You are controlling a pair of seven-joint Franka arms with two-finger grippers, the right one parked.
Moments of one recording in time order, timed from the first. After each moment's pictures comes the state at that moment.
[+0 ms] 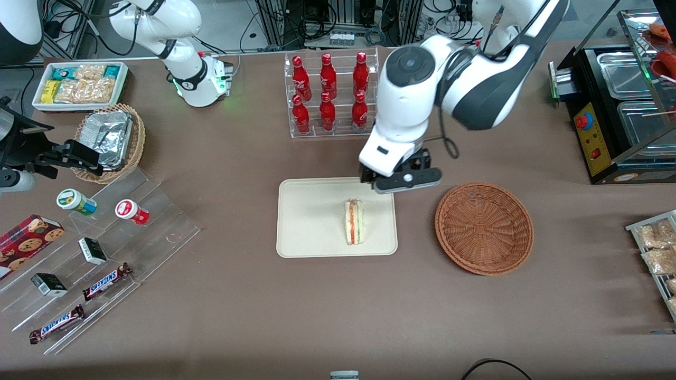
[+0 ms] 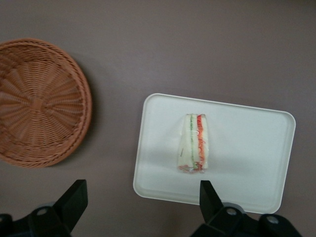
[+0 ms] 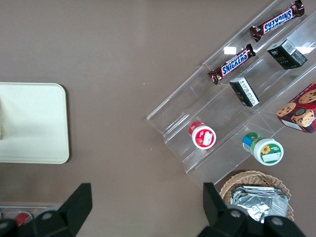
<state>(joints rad) -0.15 0.35 -0.62 -1.46 0.30 1.79 -0.96</state>
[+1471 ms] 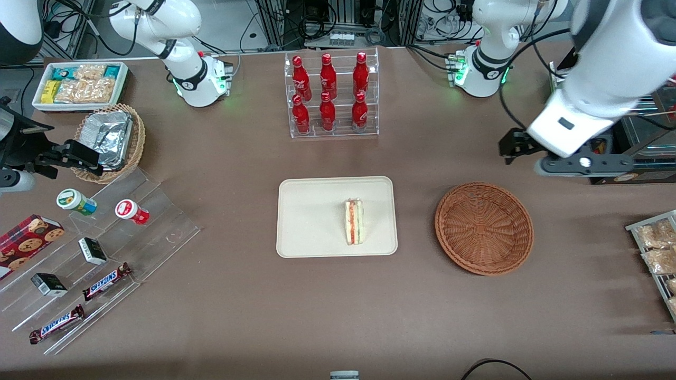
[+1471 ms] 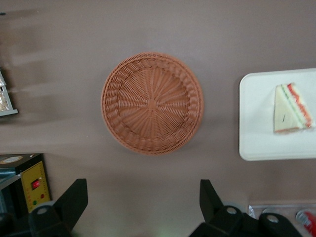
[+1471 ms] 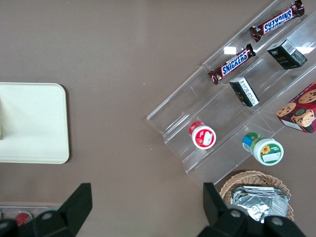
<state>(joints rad) 0.08 0.11 -0.36 -1.42 0.10 1.46 -0.21</state>
